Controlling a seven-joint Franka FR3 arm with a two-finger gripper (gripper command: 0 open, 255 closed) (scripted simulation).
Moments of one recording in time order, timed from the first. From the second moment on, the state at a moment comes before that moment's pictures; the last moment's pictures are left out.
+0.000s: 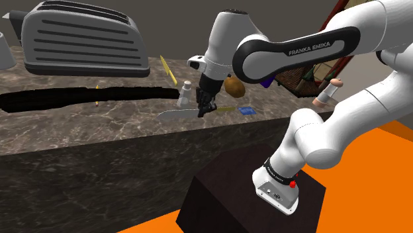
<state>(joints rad) 0.54 -0.46 -0.02 -2.56 0.01 2.12 -0.65</state>
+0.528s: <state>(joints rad) 0.54 -0.46 -0.02 -2.56 0.01 2.12 -0.65</state>
